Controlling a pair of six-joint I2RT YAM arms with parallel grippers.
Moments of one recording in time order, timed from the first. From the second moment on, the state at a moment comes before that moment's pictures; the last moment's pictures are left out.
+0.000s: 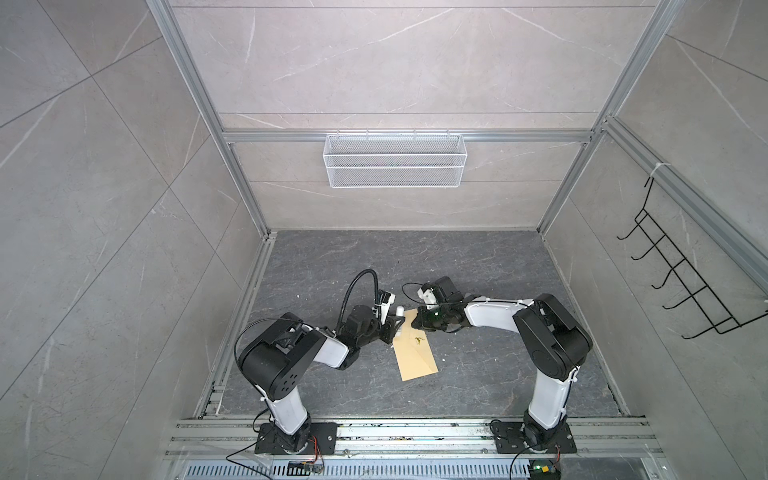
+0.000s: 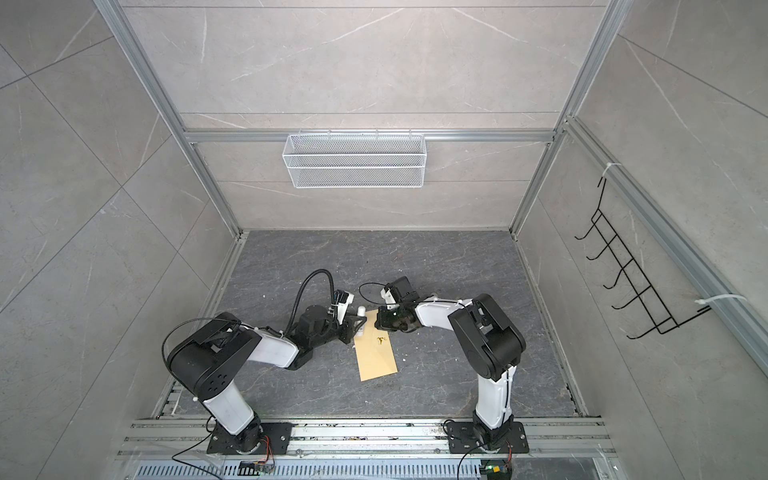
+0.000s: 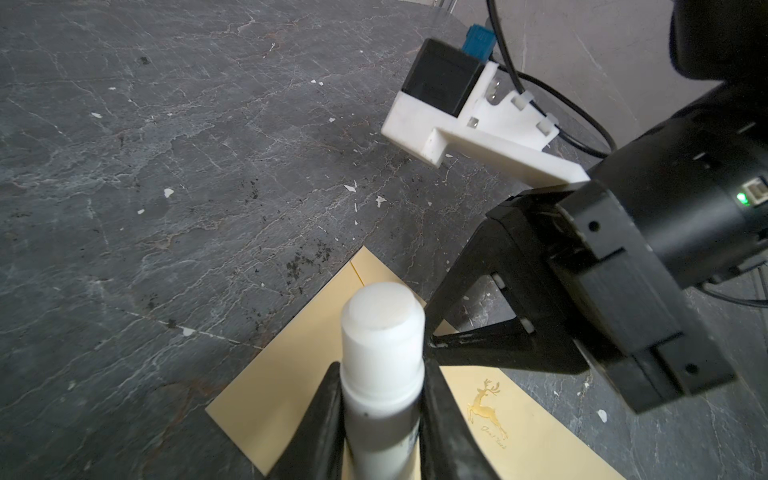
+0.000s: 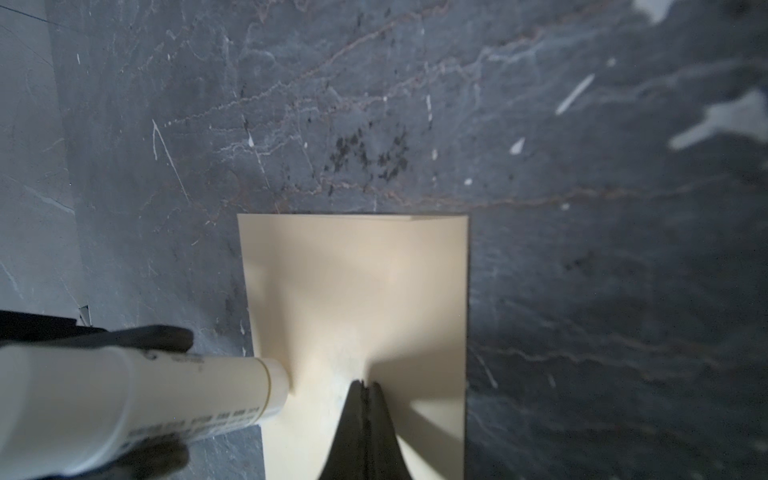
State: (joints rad) left arm -0.64 1.73 0.49 0.82 0.26 -0.24; right arm 0.57 1.89 1.02 -0.14 -0.44 0.56
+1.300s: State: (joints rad) left arm -0.64 1.73 0.49 0.82 0.27 -0.25; right arm 0.64 1.63 0.68 -0.09 -0.48 0.60
